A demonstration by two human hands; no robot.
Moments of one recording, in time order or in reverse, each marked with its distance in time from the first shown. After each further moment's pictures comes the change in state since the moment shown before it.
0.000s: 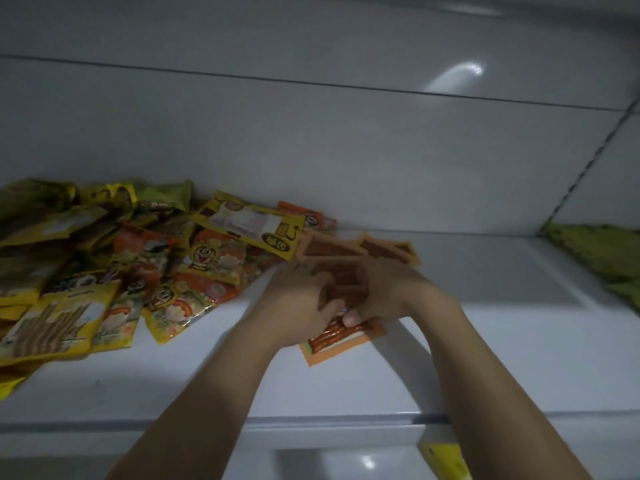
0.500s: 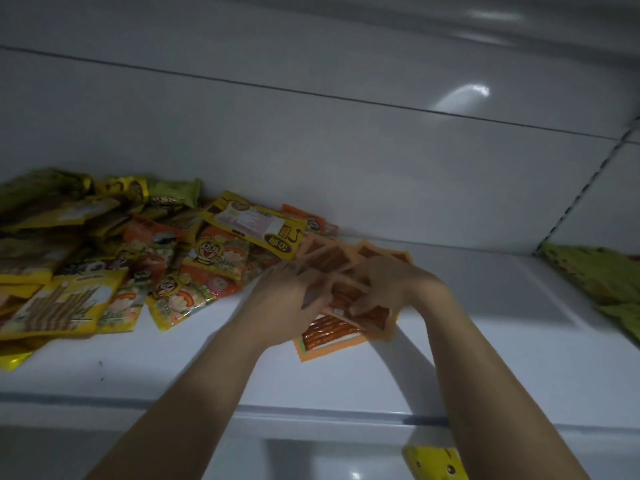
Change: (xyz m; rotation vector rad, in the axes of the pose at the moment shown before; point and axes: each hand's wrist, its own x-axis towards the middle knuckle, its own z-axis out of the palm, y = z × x) left_hand -0.009 -0.012 0.008 -0.042 0.166 -0.012; right_hand -0.010 -0.008 -0.028 -0.089 -0.078 -0.106
